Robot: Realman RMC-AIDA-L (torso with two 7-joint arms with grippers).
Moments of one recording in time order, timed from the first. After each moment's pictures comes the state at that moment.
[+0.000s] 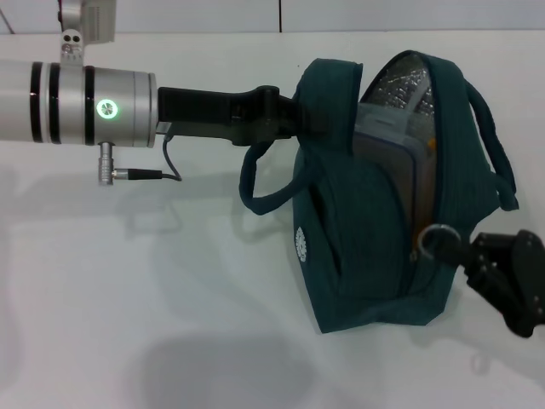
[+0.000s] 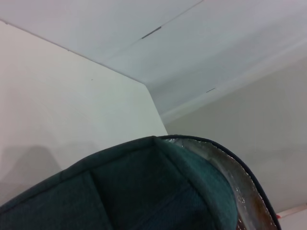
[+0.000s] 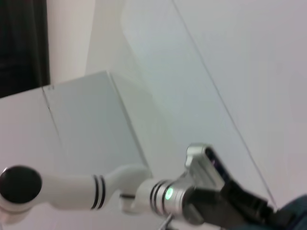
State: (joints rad) left arm -0.79 -2.08 0.72 0.58 2.01 1.57 -2.34; right arm 0.31 2.02 -1.28 -0.23 -1.12 -1.85 0.97
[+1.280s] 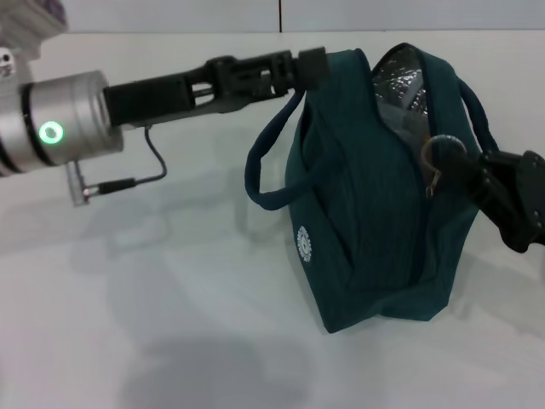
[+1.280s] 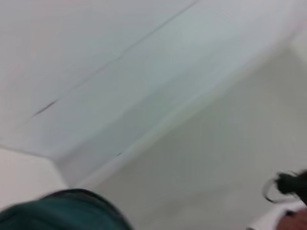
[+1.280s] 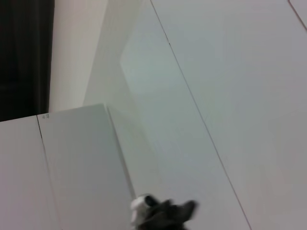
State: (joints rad) left arm -0.66 -2.08 0.72 0.54 1.68 1.75 -2.04; right arm 0.41 2.02 -1.28 -0.24 -0.96 -1.82 0.98
